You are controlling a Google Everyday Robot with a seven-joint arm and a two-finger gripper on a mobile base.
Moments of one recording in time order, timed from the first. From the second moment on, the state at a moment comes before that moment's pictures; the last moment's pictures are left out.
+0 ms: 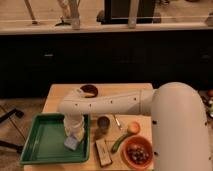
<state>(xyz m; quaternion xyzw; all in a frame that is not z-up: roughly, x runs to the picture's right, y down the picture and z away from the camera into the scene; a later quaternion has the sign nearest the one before) -0.161 0.244 0.758 -0.32 -0.27 -0.46 0.78</state>
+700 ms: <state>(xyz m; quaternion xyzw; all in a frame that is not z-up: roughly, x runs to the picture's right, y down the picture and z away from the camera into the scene) -0.165 0.249 0.777 -0.33 -0.22 -0.47 0.78</state>
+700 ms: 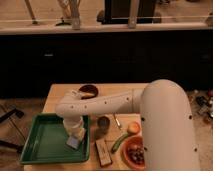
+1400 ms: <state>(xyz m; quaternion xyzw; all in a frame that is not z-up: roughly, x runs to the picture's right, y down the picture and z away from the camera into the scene) -0.167 0.245 0.791 -0.34 -0.21 -0.49 0.78</state>
